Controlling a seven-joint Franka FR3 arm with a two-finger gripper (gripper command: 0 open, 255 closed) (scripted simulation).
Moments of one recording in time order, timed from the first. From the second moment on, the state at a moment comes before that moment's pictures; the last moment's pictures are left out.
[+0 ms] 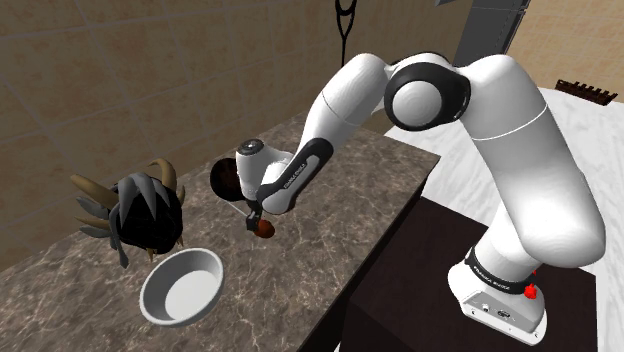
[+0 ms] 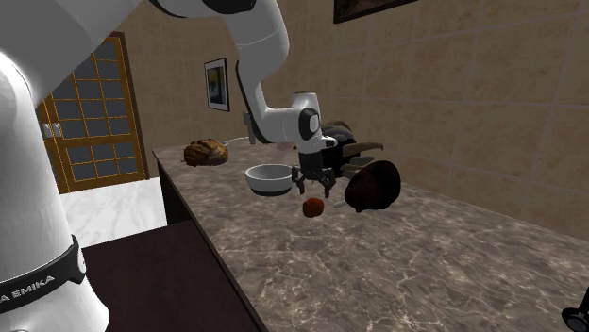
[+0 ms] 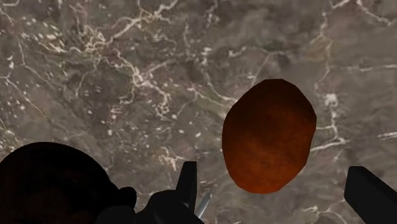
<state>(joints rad) 0.19 0.76 0.15 -1.77 -0.34 2.62 0.11</state>
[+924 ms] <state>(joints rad) 0.21 0.88 0.12 -1.69 -0.35 2.67 0.12</state>
